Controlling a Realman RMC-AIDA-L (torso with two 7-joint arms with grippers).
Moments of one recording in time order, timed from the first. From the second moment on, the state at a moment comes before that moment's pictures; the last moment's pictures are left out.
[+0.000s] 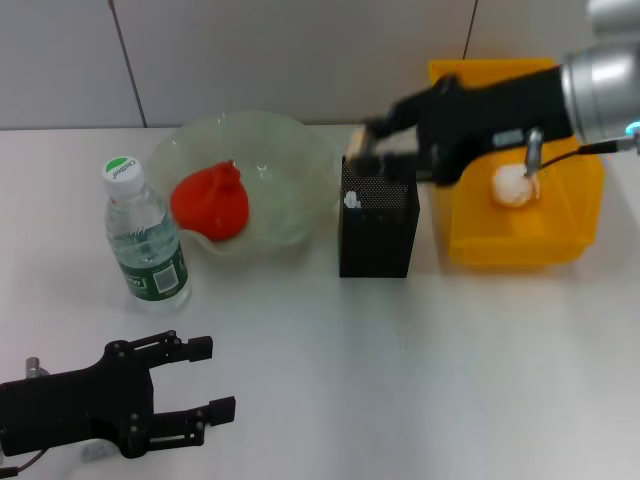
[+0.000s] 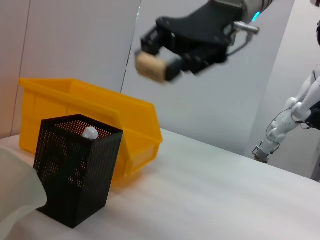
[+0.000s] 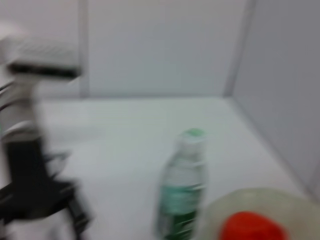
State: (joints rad) left arm -0.36 -2.05 0.66 0.57 2.00 1.74 -1.16; right arm 0.81 2.08 -0.87 -1.05 -2.12 -1.55 1.67
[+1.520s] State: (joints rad) left arm -0.38 -2.06 0.64 0.56 2.00 1.75 -1.16; right arm 0.94 2.07 -0.90 -0.80 -2.37 -1.18 1.95
